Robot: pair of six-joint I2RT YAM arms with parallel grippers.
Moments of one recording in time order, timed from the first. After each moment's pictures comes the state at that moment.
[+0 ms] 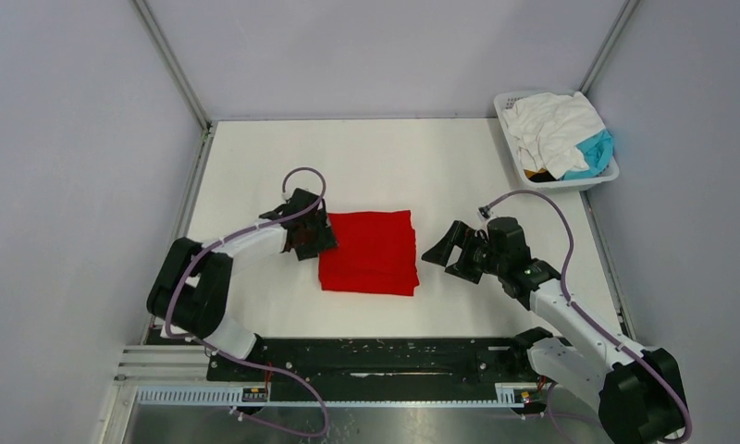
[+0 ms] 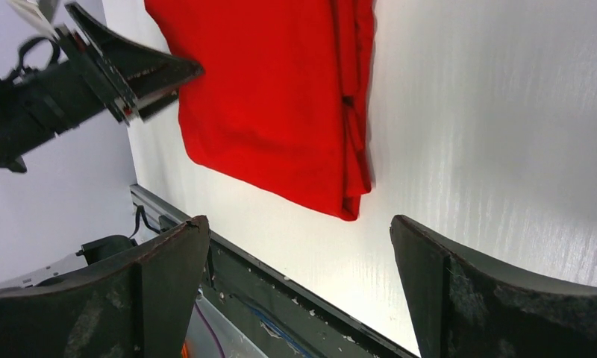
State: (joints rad) left arm -0.42 1.50 0.77 -0.34 -0.01 -0.76; right arm 0.39 0.93 0.47 -0.21 -0.37 0.85
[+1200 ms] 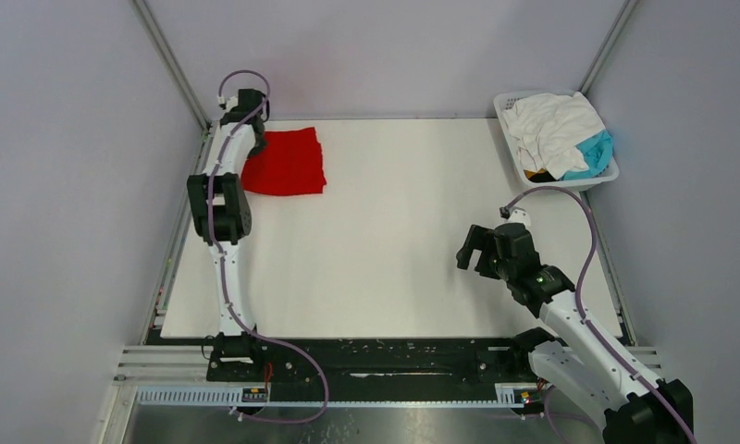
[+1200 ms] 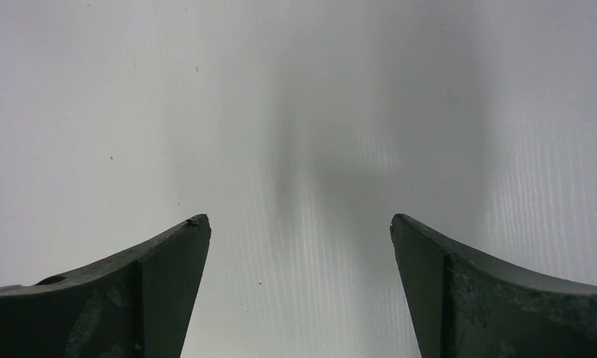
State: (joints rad) left arm 0.01 2.41 2.20 -0.77 -0.43 -0.46; right arm 0.39 0.80 0.51 -0.46 0.13 0.56
